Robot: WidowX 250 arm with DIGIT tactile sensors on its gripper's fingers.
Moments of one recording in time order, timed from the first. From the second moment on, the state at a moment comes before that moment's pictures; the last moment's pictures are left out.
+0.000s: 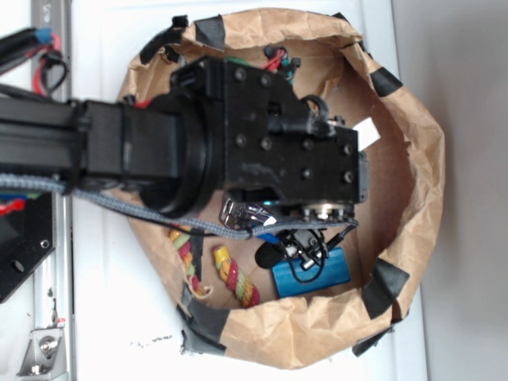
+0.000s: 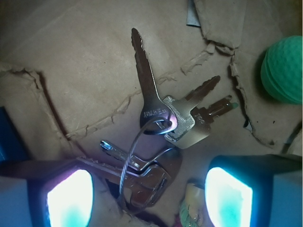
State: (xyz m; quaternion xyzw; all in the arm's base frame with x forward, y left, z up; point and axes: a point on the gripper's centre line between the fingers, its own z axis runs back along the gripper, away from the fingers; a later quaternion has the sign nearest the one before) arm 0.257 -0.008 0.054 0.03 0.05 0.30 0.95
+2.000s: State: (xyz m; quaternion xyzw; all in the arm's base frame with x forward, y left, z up) arm 0.258 -0.018 0.033 0.03 0.07 0.27 0.96
